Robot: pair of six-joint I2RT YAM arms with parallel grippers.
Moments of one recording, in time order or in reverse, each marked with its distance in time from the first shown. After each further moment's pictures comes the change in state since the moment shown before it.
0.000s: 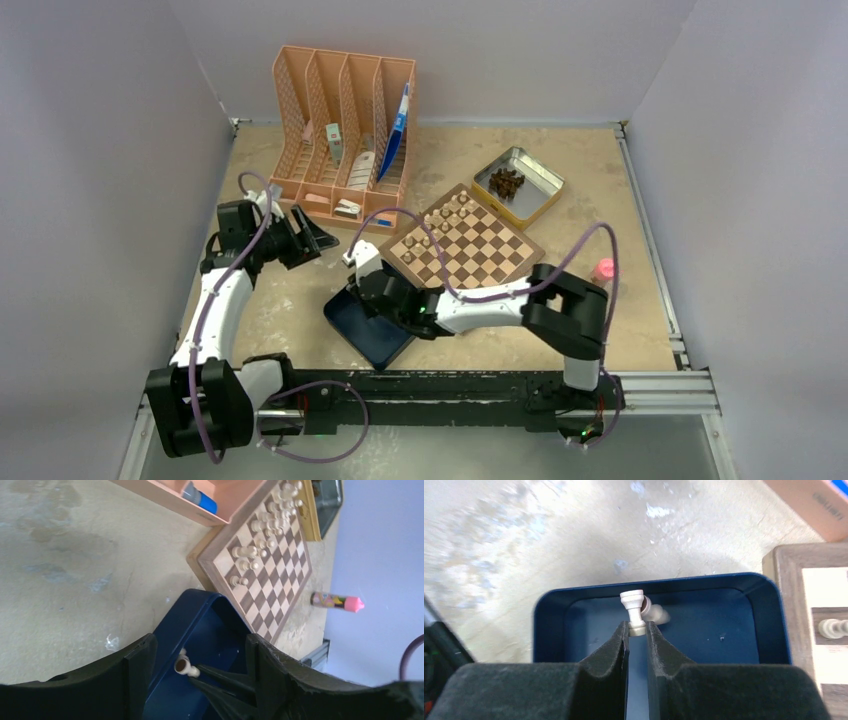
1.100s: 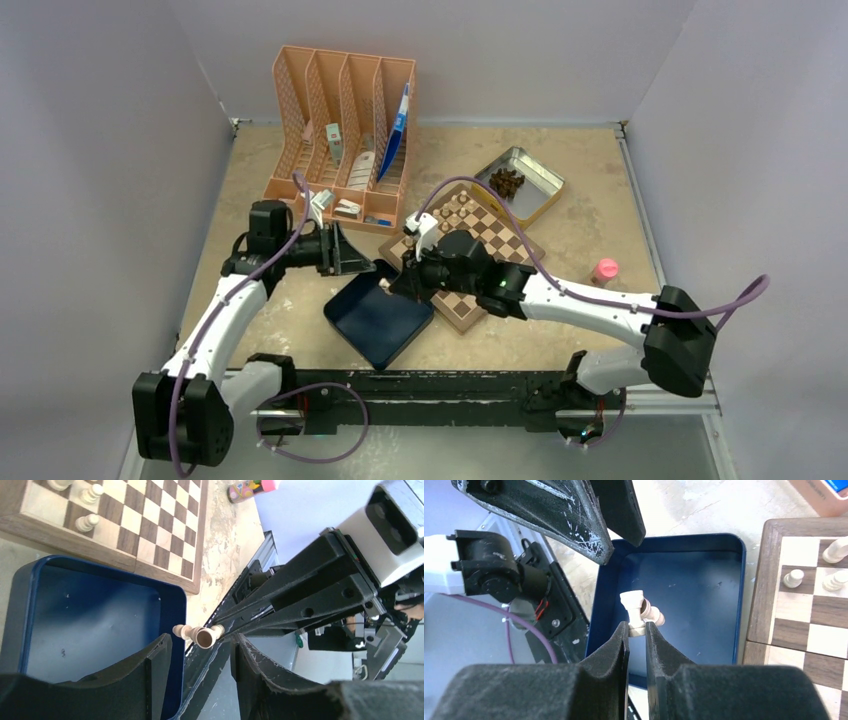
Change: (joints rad) left arm -0.257 -0.039 -0.026 0.085 0.372 0.023; right arm -0.229 -0.541 -0.211 -0.218 -0.518 0.059
